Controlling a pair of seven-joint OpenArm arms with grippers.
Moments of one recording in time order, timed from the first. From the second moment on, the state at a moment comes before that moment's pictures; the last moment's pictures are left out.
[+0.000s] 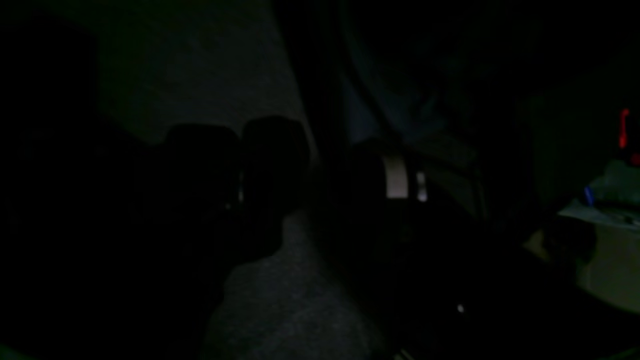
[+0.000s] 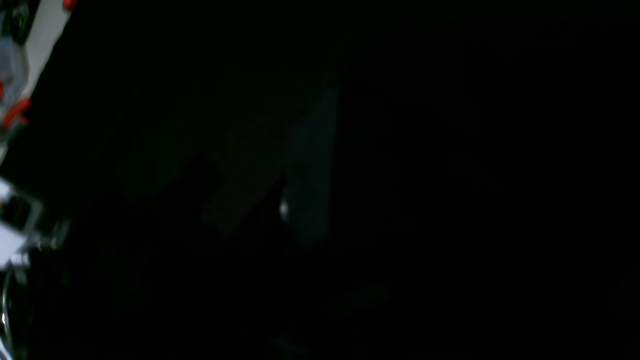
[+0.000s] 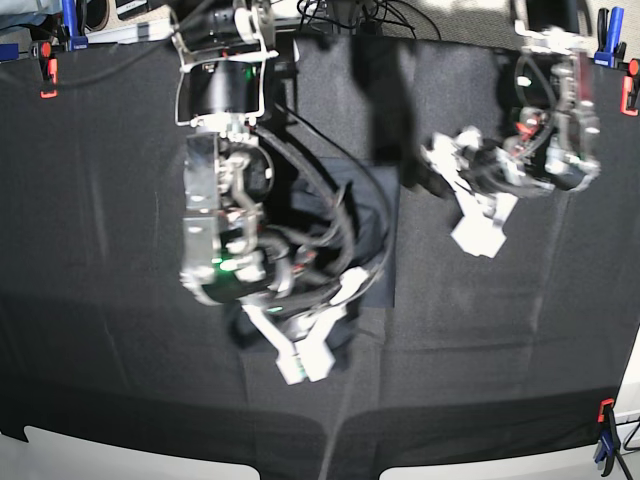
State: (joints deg) left arm 2.9 -9.2 -4.5 94.8 -42.6 -22.6 69.9; right arm 16.2 -9.0 -5.3 91.5 15.3 21.2 -66.2
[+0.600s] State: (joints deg) left arm 3.0 -15.7 -4.4 94.8 -34.4 -22.4 67.0; right arm 19.7 -9.1 -9.3 92.1 23.5 29.7 -61.8
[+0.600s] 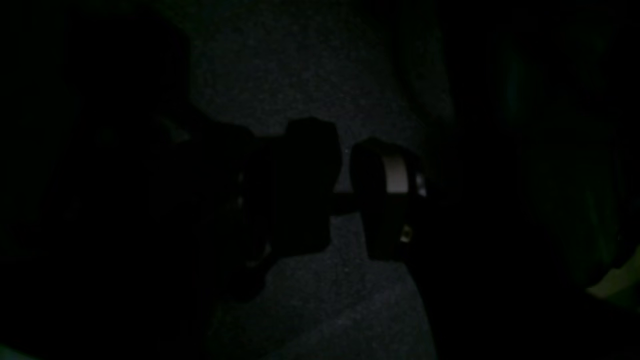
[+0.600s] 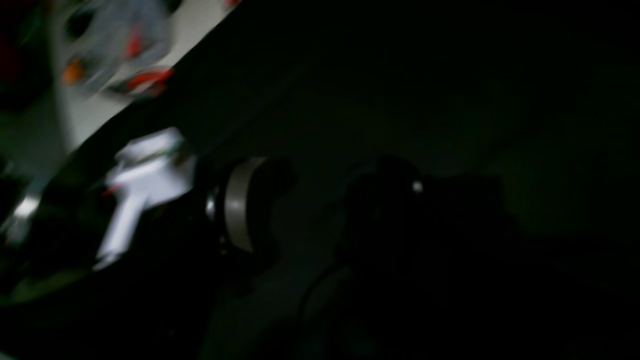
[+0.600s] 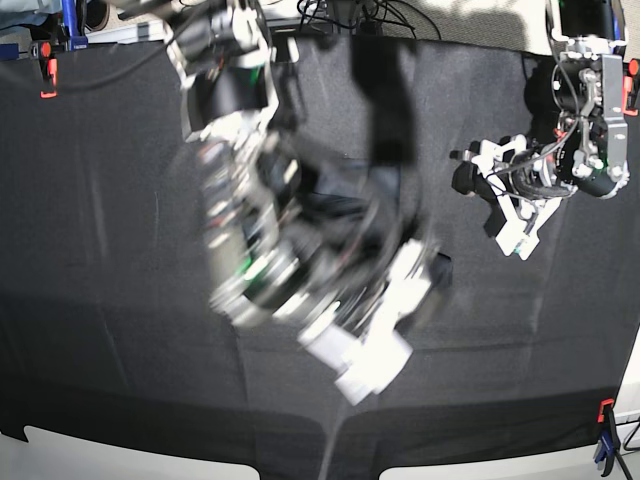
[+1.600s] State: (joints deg) left arm 3.0 -15.7 -4.4 94.8 -37.4 -22.4 66.6; right arm 15.6 -6.8 12.0 87.0 18.0 32.3 -65.6
